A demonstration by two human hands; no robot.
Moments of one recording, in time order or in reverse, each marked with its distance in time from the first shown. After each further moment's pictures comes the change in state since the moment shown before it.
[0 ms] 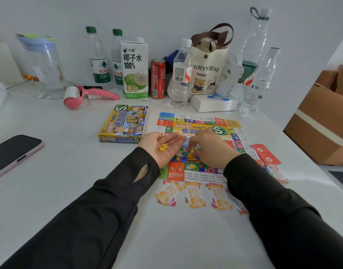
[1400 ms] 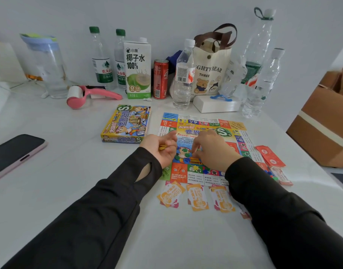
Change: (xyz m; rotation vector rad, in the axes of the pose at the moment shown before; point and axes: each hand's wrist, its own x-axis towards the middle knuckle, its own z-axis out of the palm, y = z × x) left_hand 0.003 0.003 -0.007 -0.050 -0.003 -0.021; right_hand 0.001 -0.004 0.003 0.004 0.051 0.032
